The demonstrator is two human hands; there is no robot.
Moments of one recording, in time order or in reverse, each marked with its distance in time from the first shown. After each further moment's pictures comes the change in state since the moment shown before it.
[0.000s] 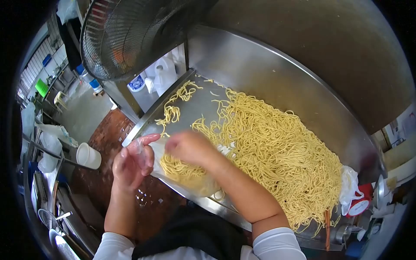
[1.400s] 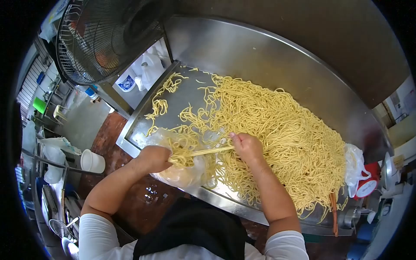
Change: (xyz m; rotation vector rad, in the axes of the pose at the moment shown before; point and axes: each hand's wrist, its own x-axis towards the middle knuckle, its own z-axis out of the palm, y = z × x) left_hand 0.043 -0.083 0.008 1.925 -0.584 -0.476; right_hand -0.144 0.180 0.030 -0.083 0.788 0.417
